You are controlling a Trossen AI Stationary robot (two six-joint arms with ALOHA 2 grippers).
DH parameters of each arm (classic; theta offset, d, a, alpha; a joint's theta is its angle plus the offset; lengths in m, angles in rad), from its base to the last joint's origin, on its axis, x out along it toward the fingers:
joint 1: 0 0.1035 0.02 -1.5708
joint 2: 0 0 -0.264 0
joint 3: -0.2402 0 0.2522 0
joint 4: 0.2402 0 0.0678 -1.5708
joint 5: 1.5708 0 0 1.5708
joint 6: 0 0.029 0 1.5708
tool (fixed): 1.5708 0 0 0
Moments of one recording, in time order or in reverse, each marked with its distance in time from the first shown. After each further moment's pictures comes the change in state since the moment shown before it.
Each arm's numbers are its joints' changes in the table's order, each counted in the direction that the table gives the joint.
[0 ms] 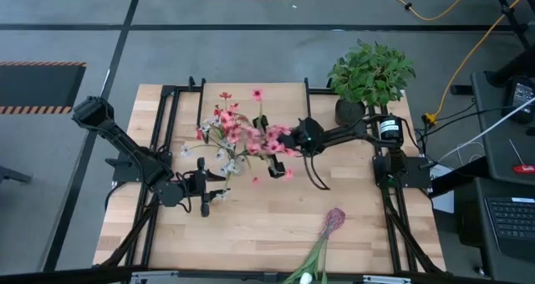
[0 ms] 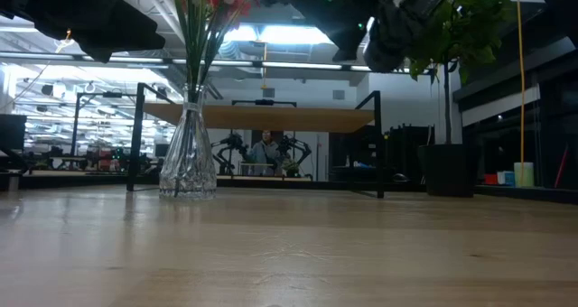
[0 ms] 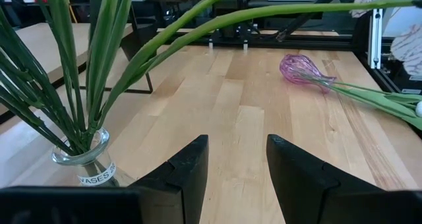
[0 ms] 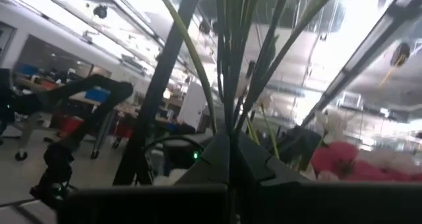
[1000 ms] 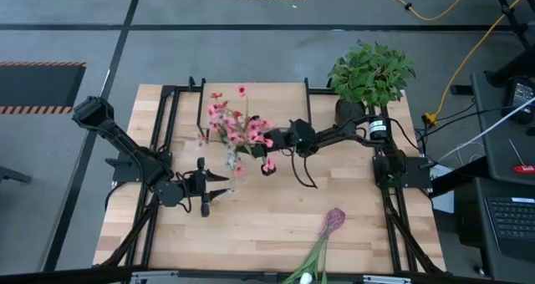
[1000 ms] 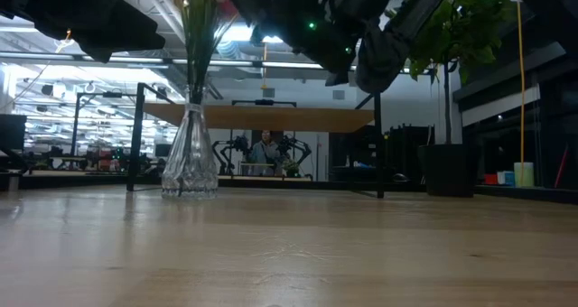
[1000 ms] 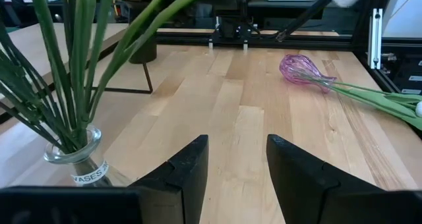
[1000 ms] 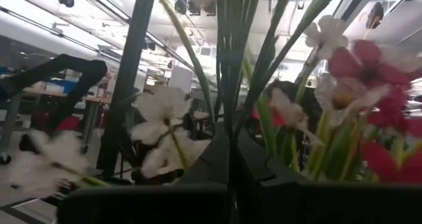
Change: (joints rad) left arm 0.000 0.000 0.000 0.000 0.000 -0.001; right arm -0.018 0.106 -0.034 0.009 0.079 0.055
